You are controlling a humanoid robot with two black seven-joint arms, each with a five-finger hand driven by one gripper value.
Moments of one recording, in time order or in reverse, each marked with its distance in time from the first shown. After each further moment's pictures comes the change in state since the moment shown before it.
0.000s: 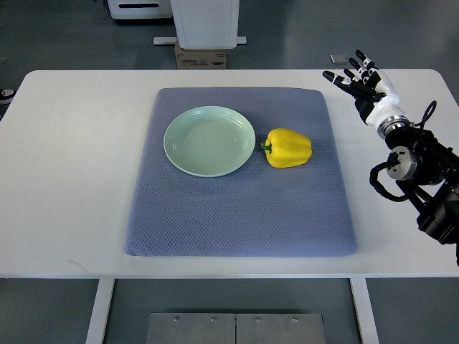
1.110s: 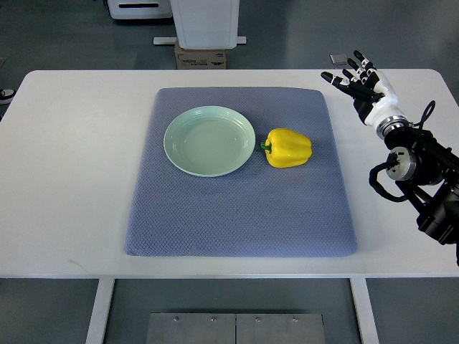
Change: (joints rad) left arm 0.002 0.000 -0.001 0.001 -0.002 0.000 0.000; right arm 0.003 -0.002 -0.008 0.005 -0.001 0.005 0.000
